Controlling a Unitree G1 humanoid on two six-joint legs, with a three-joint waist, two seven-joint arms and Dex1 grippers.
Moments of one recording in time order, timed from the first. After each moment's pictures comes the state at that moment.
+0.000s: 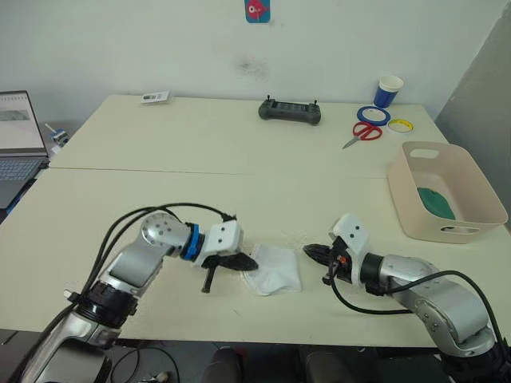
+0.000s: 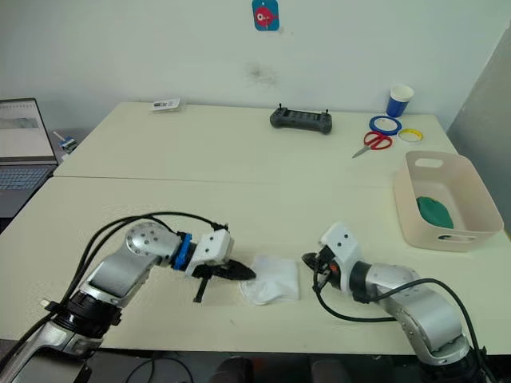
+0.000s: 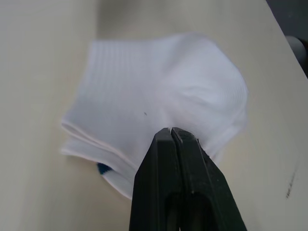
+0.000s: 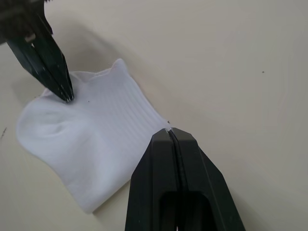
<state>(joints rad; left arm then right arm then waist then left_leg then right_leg) -0.44 0.72 -0.35 0.05 -0.15 0.12 -1.38 -0.17 -0.49 0.14 -0.63 0.43 1.00 0.52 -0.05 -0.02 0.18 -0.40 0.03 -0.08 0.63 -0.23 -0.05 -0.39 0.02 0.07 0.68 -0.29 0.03</state>
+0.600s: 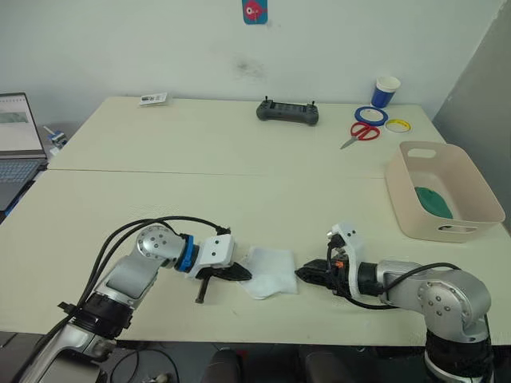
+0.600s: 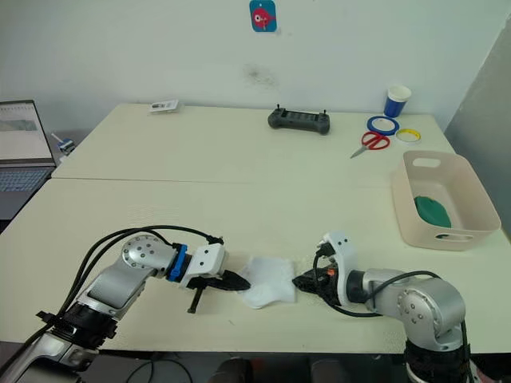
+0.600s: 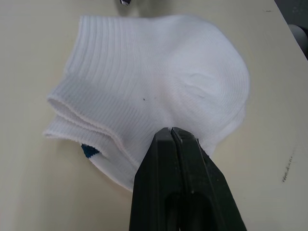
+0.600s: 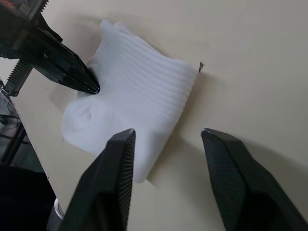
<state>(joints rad) -0.38 0.73 -0.31 0.04 -0.15 0.08 -1.37 -0.27 -0.24 -0.10 -0.57 0.66 1.61 0.39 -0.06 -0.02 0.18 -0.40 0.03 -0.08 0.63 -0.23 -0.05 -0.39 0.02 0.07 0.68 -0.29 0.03</state>
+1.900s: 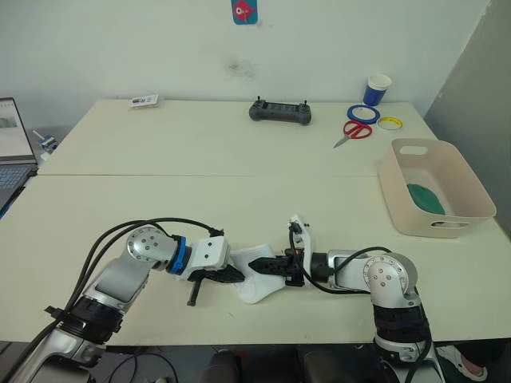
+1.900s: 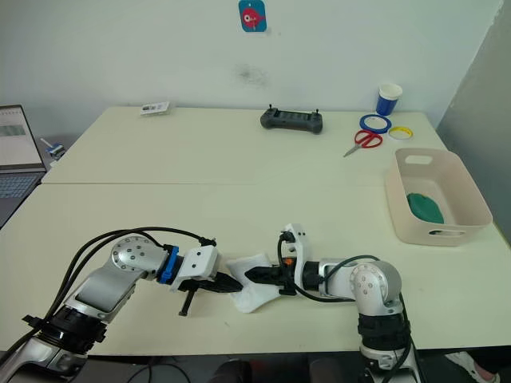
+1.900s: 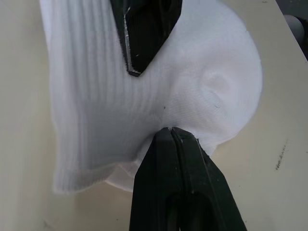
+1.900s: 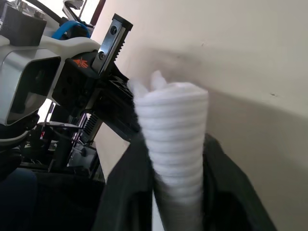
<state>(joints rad) -0.36 0.78 -0.29 0.02 -0.15 0.09 -1.37 -0.40 -0.02 -0.01 -0.24 0.73 1.43 0.41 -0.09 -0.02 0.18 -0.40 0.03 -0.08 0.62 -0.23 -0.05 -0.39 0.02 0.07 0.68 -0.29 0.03</state>
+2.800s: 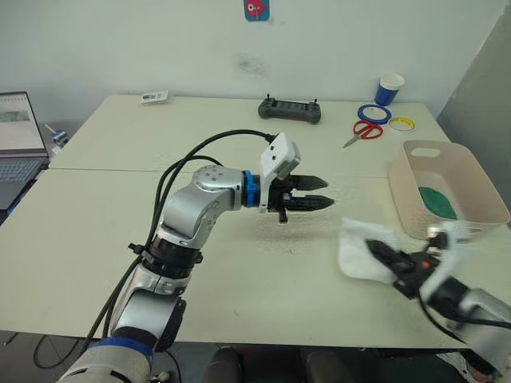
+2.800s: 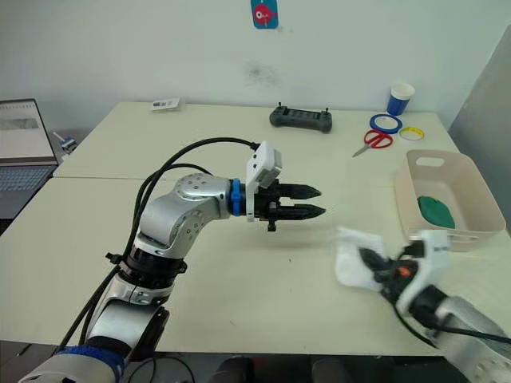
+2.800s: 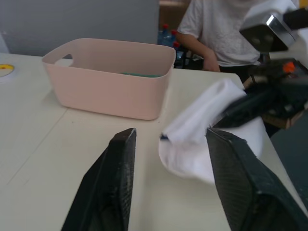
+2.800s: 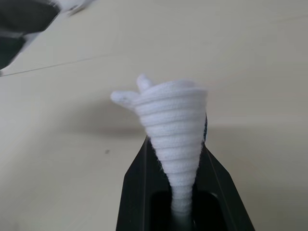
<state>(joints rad) -0.85 0.32 -0.24 -0.04 -0.41 0.69 -1.06 -0.01 -0.31 -0.90 -0.95 1.13 1.46 0.16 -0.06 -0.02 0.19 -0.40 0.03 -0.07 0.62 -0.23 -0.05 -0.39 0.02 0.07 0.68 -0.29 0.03</state>
